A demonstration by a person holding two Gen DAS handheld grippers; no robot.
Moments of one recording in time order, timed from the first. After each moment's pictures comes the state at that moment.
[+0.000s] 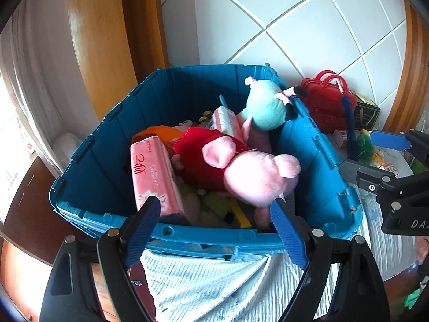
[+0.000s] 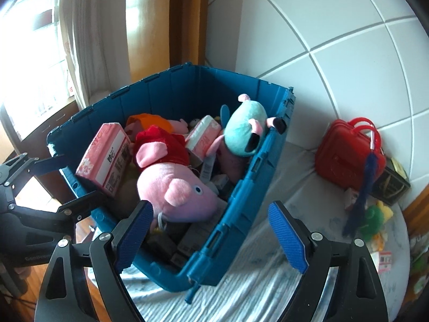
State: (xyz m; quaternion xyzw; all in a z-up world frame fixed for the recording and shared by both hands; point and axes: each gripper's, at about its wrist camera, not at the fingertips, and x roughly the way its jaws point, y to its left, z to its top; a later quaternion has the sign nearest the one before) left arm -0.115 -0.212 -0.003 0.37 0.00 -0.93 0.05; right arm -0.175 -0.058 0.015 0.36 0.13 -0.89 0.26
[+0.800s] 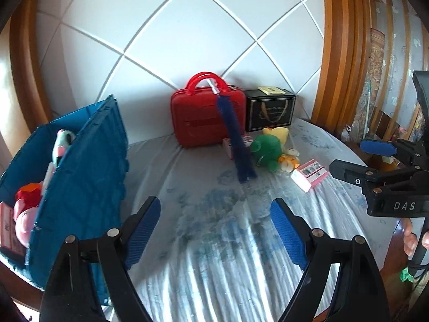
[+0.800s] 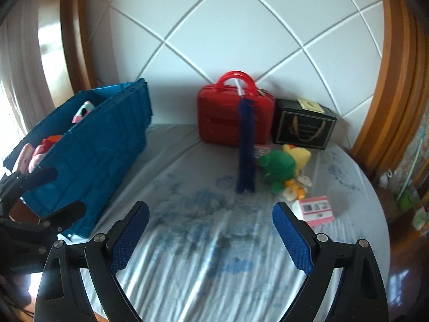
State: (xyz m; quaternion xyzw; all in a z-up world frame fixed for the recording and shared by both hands) left arm -0.188 0.173 -0.012 0.34 -0.04 -0.94 -0.09; right arm -0.219 0.340 -0.007 0.36 0.04 -0.92 0.11
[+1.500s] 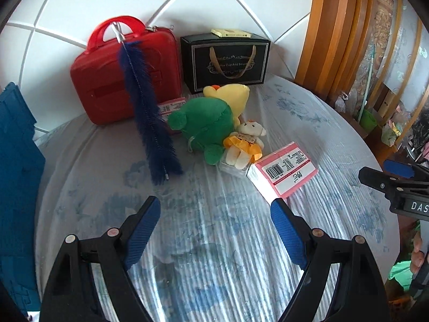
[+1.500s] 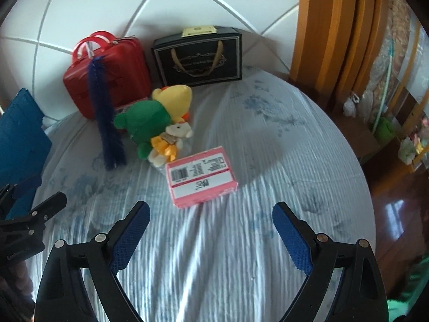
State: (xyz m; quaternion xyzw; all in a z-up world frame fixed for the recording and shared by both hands) left arm -0.361 0.377 -0.160 0.45 -0.04 -0.88 -0.13; right arm -0.346 0.600 -0.143 0.48 -0.06 -0.88 -0.02
